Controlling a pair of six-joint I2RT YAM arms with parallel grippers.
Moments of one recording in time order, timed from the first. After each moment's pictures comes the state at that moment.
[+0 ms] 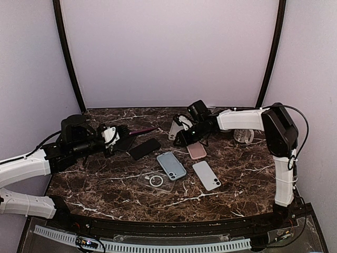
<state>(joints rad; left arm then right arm) -0.68 0.98 0.64 0.09 0.17 0.77 0.67 2.08 1.53 -0.37 -0.35 0.12</state>
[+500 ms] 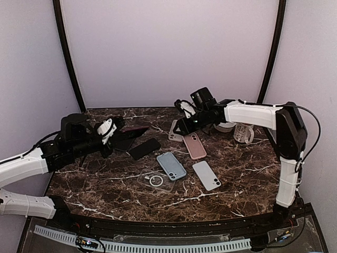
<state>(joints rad) -0.68 0.97 0.67 -0.04 0.02 0.53 0.67 1.99 1.58 -0.41 -0.27 0.07</state>
